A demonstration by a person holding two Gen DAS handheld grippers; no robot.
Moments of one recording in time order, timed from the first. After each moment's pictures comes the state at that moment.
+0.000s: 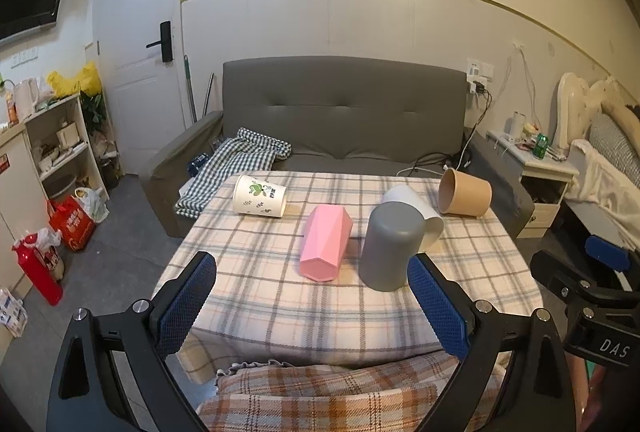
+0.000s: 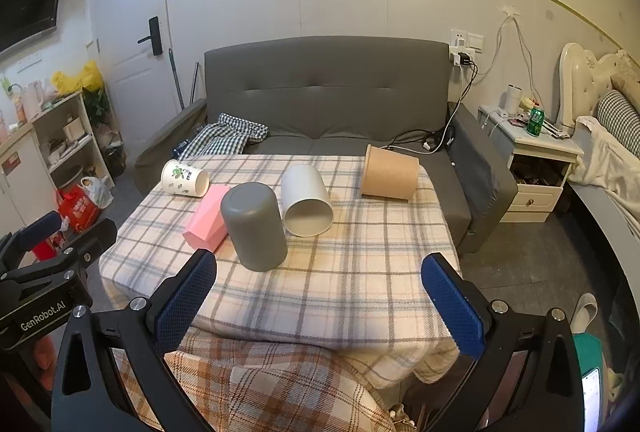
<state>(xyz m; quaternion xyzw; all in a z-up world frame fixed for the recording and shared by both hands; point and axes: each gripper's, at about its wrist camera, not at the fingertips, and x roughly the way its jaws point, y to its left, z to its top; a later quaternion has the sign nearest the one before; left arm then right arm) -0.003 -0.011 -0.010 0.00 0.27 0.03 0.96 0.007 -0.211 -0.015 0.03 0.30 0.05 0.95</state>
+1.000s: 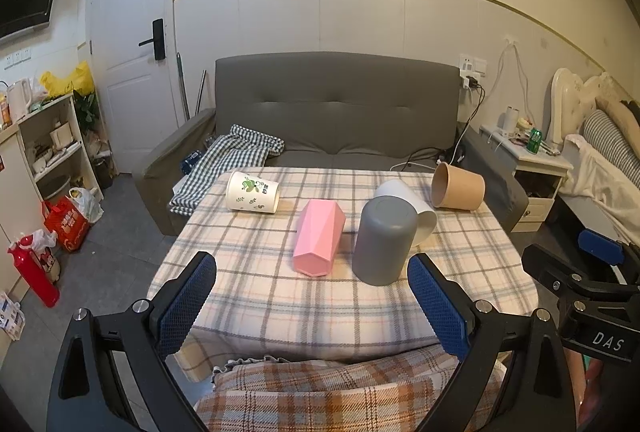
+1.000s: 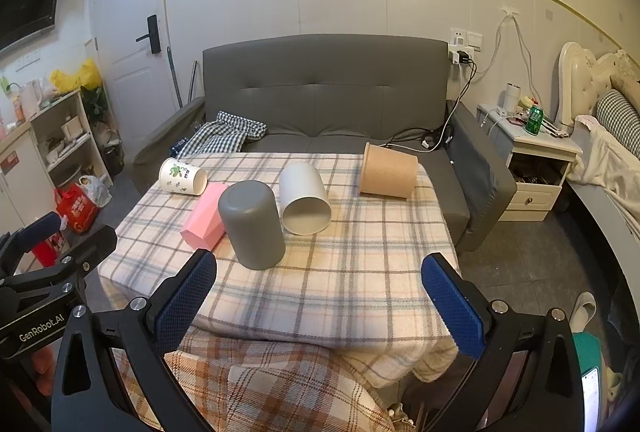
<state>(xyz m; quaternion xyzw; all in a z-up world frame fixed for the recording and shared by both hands) -0.001 -0.013 -0.007 0.00 0.28 0.02 0.96 0.009 -0.212 -0.014 0.03 0.30 0.05 0.95</state>
